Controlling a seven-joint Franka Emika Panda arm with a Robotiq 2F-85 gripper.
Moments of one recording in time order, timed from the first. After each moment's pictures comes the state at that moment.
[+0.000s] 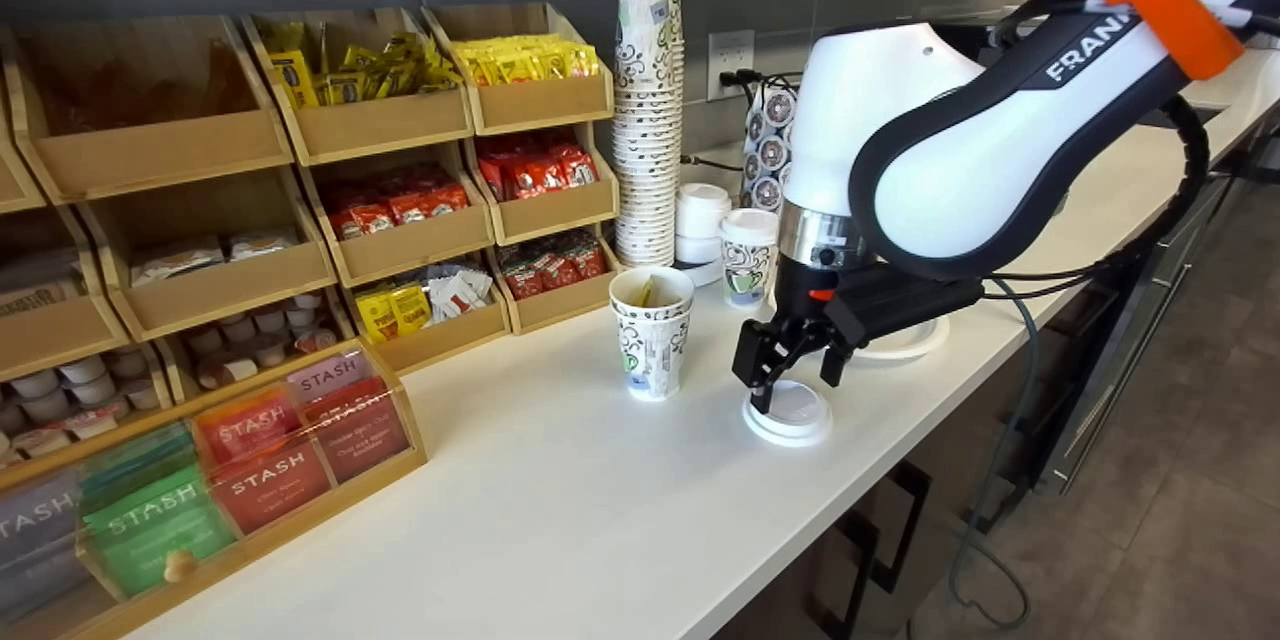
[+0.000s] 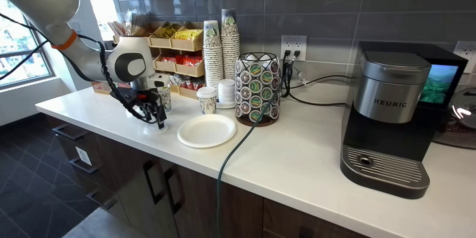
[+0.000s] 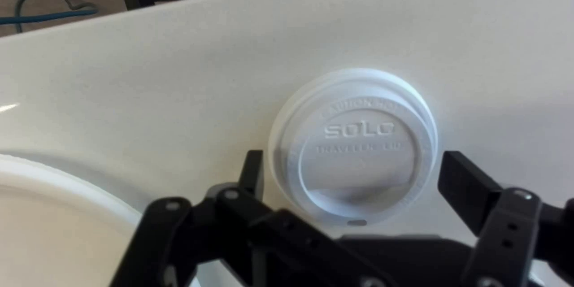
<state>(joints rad) 0.12 0.35 0.01 -2.17 0.00 2.58 0.43</state>
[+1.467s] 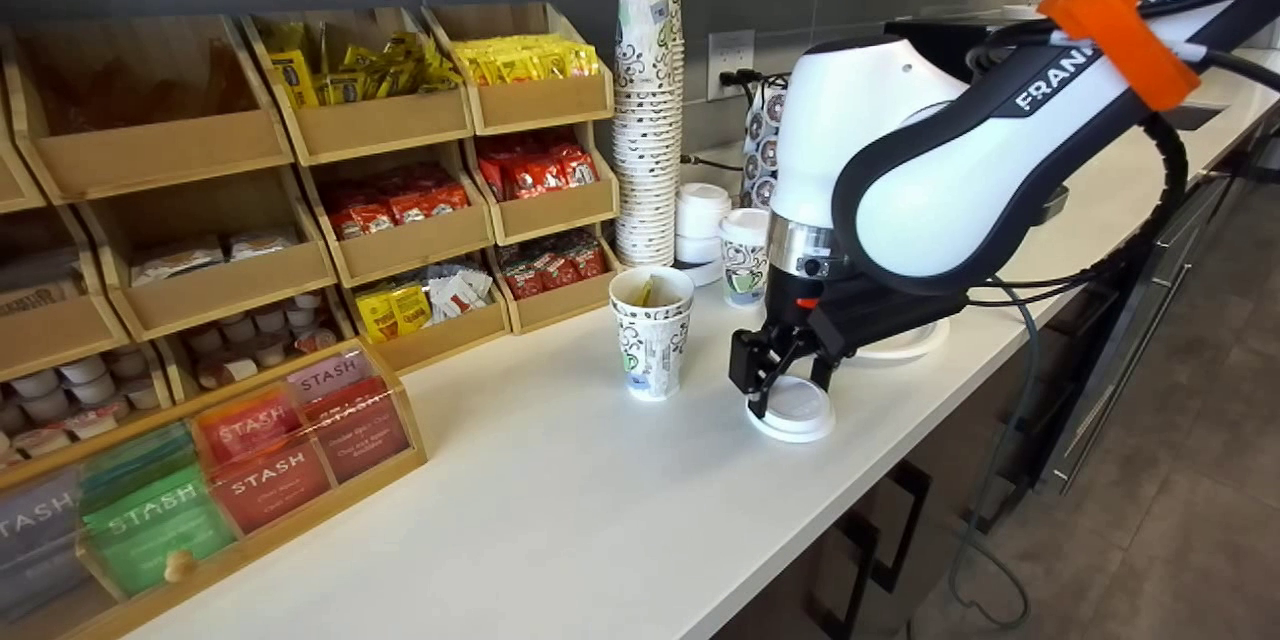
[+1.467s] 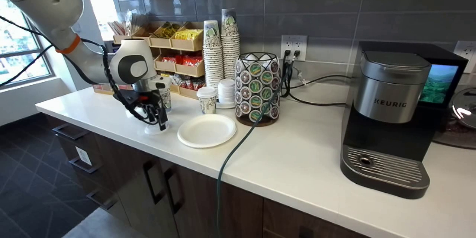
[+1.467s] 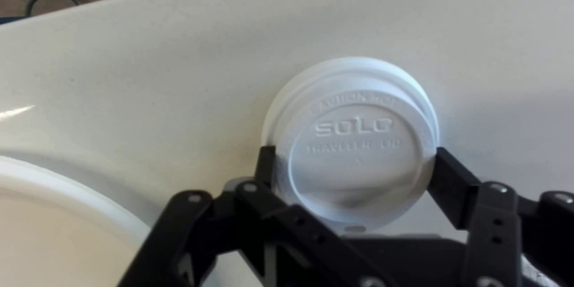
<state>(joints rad) 0.17 0.39 -0.04 -2.14 -0.02 2.58 0.47</state>
